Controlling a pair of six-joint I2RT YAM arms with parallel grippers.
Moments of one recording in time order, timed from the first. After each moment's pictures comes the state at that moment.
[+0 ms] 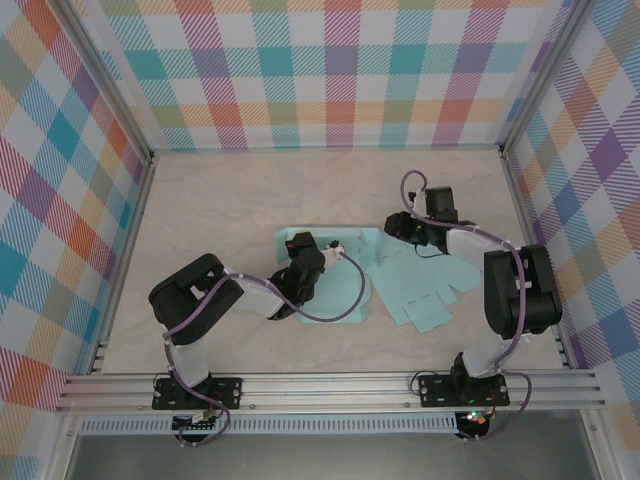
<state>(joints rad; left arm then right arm) -0.87 1.83 0.72 0.78 -0.83 1.12 0.17 1.67 0.92 -0.08 -0.47 0.44</state>
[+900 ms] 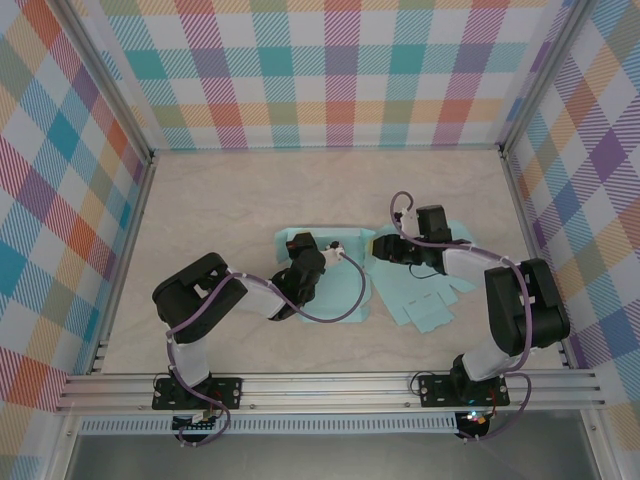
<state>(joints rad) -0.87 1.85 0.72 0.82 -0.84 1.12 0.26 1.57 0.75 -0.03 -0.58 0.38</state>
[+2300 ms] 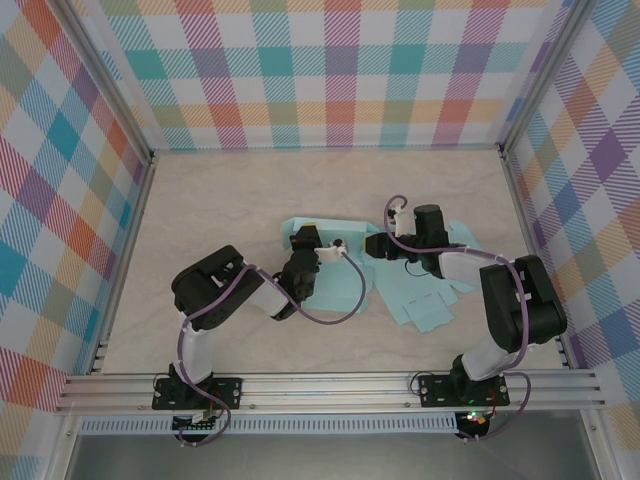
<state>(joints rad) -0.82 1.99 0.72 1.19 -0.71 1.31 0.28 1.60 0.72 0.18 -0.62 0.28</state>
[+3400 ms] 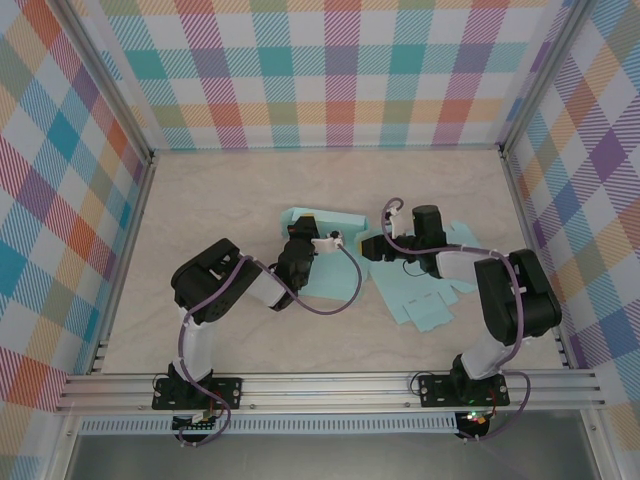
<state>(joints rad) -0.74 2.02 0.77 1.20 -0.59 1.36 0.28 1.66 0.71 0.27 -0.72 0.21</state>
